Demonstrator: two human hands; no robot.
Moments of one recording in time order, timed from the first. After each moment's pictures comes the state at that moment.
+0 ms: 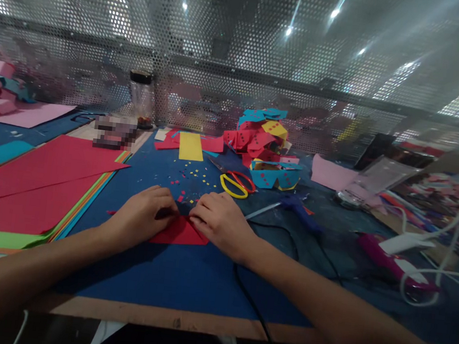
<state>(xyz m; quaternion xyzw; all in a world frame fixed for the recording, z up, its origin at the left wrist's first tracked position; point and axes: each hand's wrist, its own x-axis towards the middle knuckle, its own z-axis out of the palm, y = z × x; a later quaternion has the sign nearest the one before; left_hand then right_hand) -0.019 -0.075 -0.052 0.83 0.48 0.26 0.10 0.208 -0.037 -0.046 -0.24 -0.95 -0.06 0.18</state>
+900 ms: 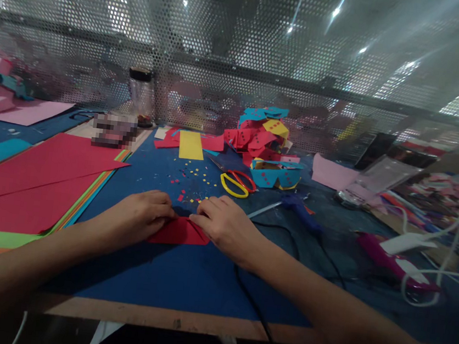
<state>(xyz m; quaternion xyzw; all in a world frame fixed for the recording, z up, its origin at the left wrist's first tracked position) -0.035 -0.079 -0.047 0.90 0.39 0.20 0.06 0.216 -0.042 -0.044 -0.17 -0.96 -0.17 0.14</state>
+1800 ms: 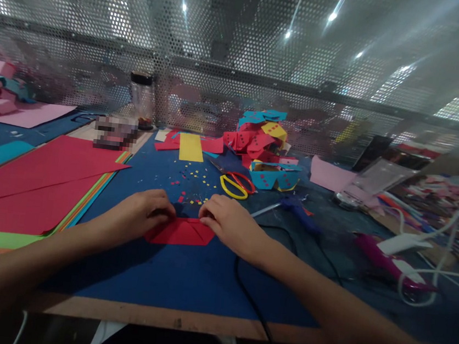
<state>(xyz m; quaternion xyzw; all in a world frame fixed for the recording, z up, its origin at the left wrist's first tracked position) -0.034 -0.074 -0.044 0.84 0.47 0.23 0.16 0.219 -0.038 -0.033 -0.34 -0.93 0.06 0.12</state>
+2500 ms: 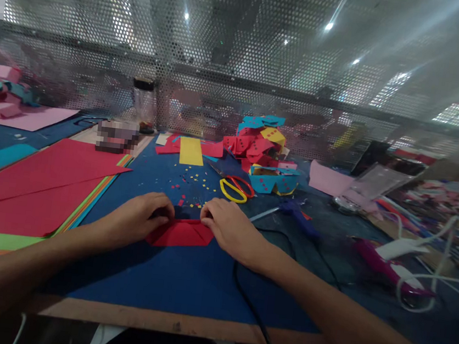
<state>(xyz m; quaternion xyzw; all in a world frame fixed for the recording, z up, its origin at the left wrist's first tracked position) -0.030 -0.077 -0.039 0.80 0.51 0.23 0.23 0.218 -0.041 -0.033 -0.35 -0.92 0.07 0.13</state>
